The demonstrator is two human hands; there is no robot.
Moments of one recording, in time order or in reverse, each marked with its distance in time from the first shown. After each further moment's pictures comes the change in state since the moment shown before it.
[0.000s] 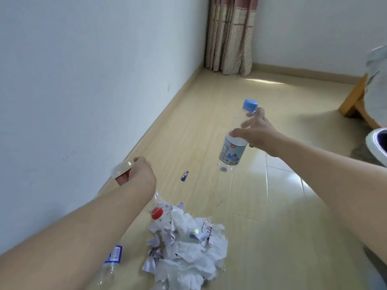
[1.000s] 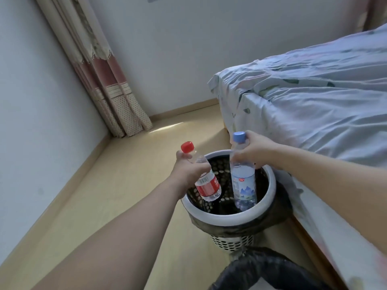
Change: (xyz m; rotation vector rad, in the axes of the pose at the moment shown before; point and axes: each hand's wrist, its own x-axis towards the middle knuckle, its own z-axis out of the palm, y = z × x) left_hand -0.004 0.169 -0.651 -2.110 0.645 0.354; right_hand -0.032 0.317 -0.500 0.080 0.208 0.138
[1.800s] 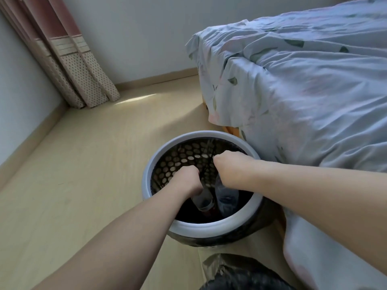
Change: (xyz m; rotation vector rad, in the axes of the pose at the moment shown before) left_hand 0.094 -0.079 0.094 0.911 -0.287 -0.008; right_hand 0.048 0.054 0.056 -0.896 -0.306 -0.107
